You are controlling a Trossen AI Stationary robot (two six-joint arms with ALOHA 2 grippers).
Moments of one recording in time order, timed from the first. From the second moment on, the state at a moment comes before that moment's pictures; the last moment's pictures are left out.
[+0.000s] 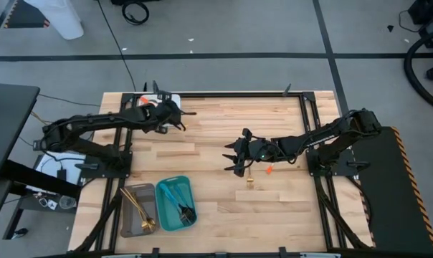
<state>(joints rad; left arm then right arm) 0.42 1.30 0.81 -0.46 -0.69 0.92 0.13 1.49 0.78 0.23 0.37 0.12</state>
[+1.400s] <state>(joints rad) 0.49 1.58 0.81 -0.42 -0.75 1.10 0.13 1.49 0.78 0.22 0.36 0.13</state>
